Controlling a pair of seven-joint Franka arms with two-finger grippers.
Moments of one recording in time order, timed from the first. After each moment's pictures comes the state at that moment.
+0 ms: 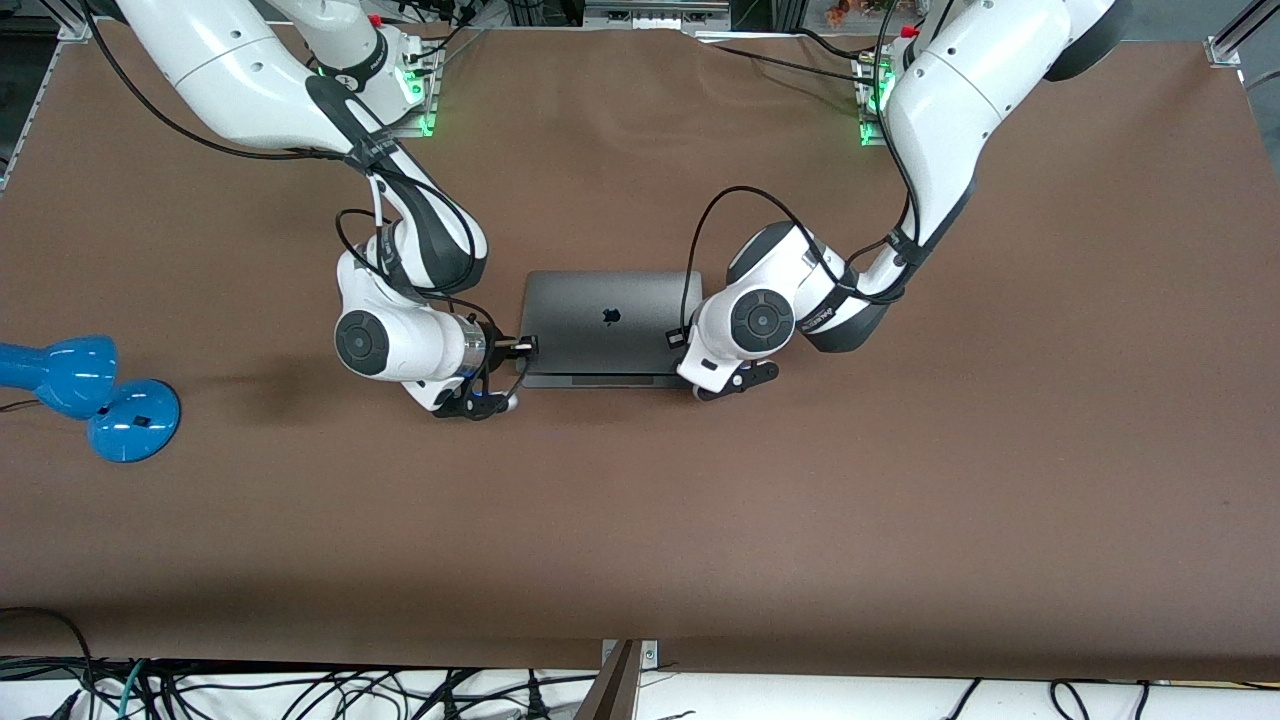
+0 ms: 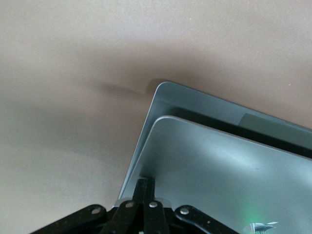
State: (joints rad) left arm -0.19 0.81 -0.52 -1.54 0.06 2.09 -0.99; right arm 0.06 0.68 0.43 -1.71 0.18 2.21 0.24
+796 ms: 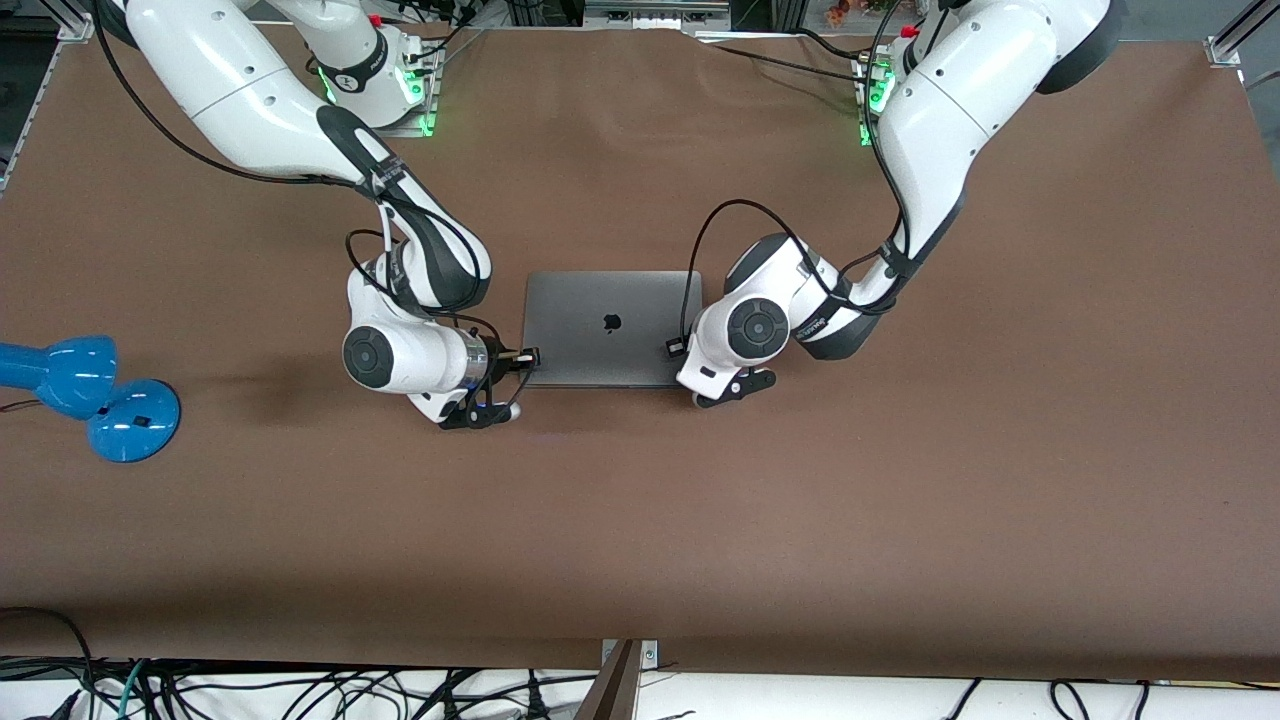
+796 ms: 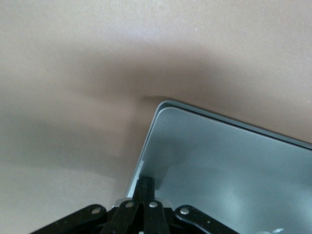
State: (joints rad) left arm -0.20 0.85 -0.51 -1.54 0.10 2.13 -1.00; right arm 0.06 0.75 0.42 -1.69 0.18 2.27 0.18
